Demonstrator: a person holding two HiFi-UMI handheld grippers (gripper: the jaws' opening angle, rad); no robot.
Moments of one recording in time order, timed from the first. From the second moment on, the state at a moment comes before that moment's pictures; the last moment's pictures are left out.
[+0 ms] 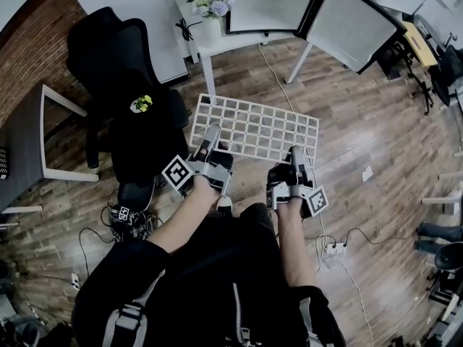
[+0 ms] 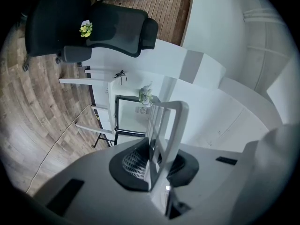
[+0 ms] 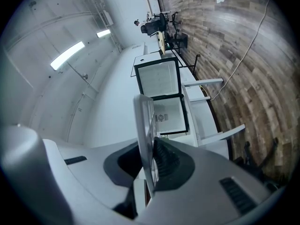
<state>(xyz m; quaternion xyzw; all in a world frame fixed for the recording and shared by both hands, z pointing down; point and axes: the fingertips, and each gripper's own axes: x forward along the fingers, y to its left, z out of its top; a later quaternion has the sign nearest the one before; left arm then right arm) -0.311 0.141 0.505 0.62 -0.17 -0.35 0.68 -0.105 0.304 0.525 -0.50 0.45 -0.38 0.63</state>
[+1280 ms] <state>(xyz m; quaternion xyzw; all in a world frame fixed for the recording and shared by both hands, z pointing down) -0.168 0.037 0.507 0.61 -0.22 -0.37 0.66 0.053 0.175 0.527 -0.47 0.46 -0.43 0.62</state>
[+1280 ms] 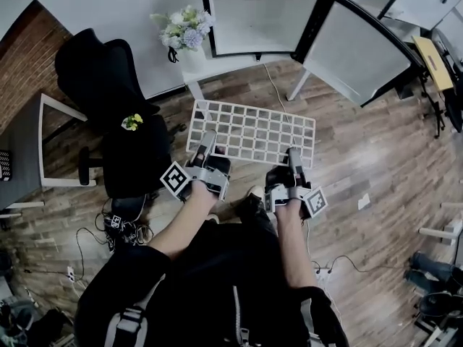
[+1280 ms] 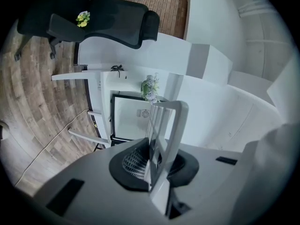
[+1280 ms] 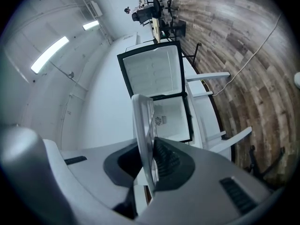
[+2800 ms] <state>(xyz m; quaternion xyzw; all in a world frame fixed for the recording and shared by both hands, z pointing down) -0.053 -0.109 0.498 0.58 -0.28 -0.46 0.61 0.196 -0.029 0.510 -0.40 0.53 -0.50 0.56</state>
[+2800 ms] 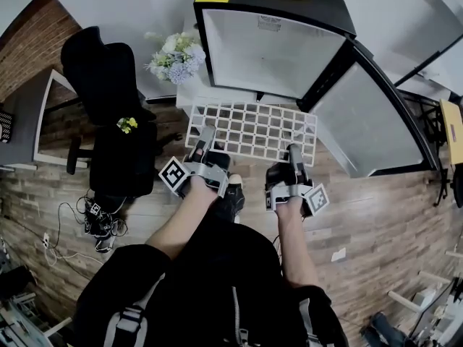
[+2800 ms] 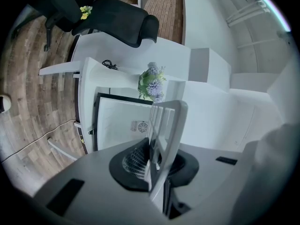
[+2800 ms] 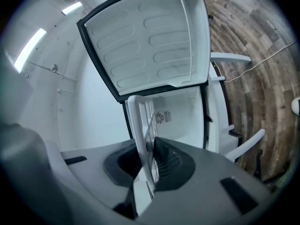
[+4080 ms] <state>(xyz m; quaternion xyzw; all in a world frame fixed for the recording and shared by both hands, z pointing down) -0.006 -0.248 0.512 0.56 -0.29 -0.46 0.62 0.242 -0.168 0.517 -0.43 0.53 -0.50 0.53</state>
